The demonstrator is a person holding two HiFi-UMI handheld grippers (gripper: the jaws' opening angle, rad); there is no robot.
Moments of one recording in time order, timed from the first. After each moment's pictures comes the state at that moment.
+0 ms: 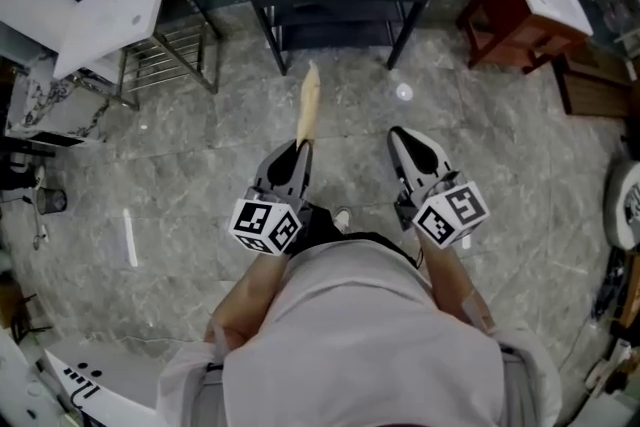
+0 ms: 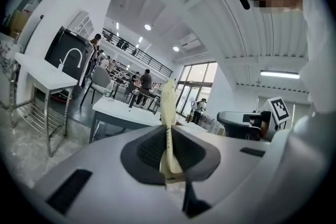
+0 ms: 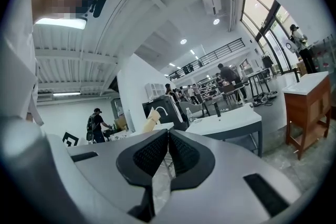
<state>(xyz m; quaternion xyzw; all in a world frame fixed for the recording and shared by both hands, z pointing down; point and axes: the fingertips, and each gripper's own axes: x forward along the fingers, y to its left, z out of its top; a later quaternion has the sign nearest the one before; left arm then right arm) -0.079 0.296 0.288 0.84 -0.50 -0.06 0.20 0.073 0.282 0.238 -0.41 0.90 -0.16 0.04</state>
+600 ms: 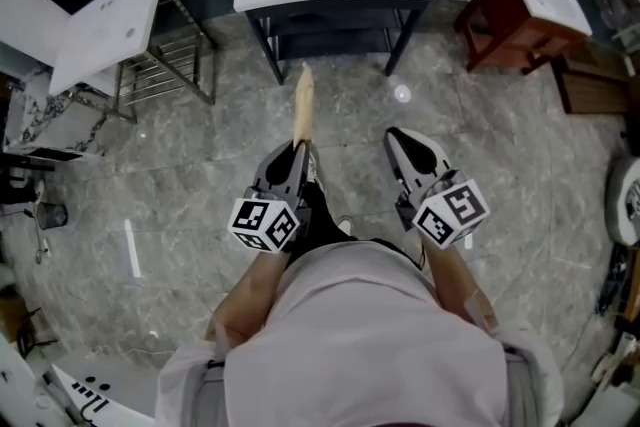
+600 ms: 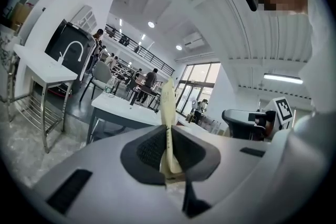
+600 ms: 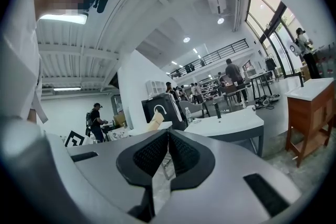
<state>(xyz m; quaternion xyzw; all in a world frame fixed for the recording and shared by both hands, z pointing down) -0.092 0.249 0.304 0.84 -0.50 -0.07 0.22 0.059 0.244 0.239 -0.40 0.90 -0.15 0.02</state>
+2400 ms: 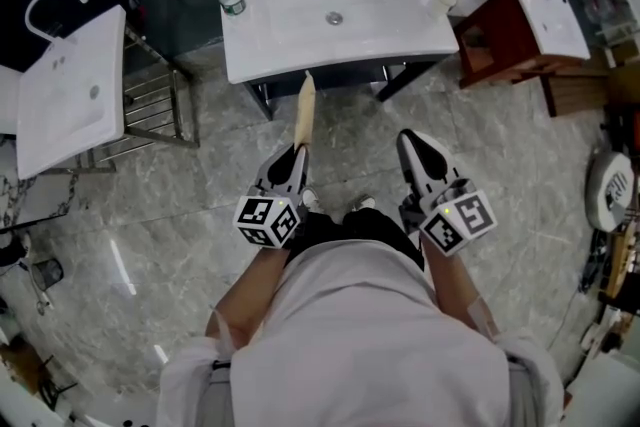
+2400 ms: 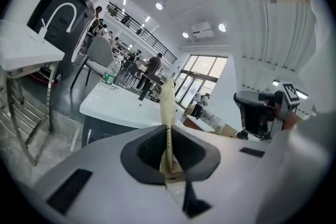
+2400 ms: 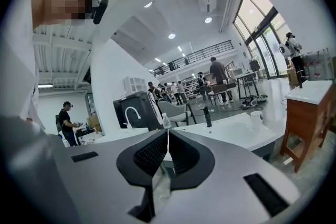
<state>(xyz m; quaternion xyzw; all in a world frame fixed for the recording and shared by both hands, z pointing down) -0.177 -0.053 0.370 0.84 -0.45 -0.03 0.30 -0.016 -0.049 0.239 -0.49 0.85 -0.17 0.00</state>
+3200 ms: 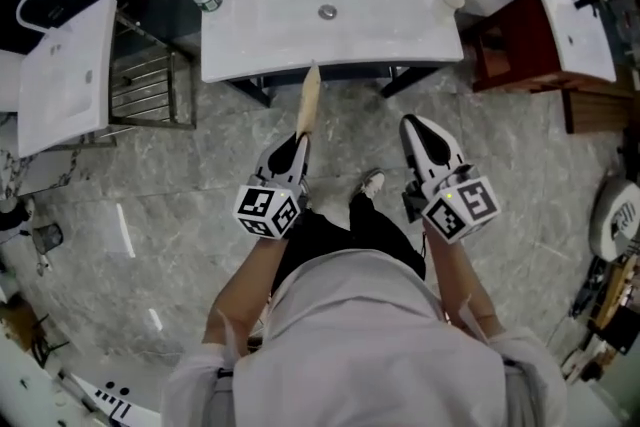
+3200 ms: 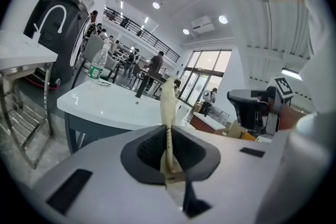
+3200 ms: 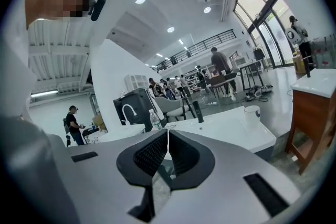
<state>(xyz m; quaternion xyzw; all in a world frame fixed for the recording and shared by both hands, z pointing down) -0.082 -0.110 0.393 0.83 -0.49 -0.01 0.27 0.085 -0.134 0.280 -0.45 0.87 -0.21 -0.01</state>
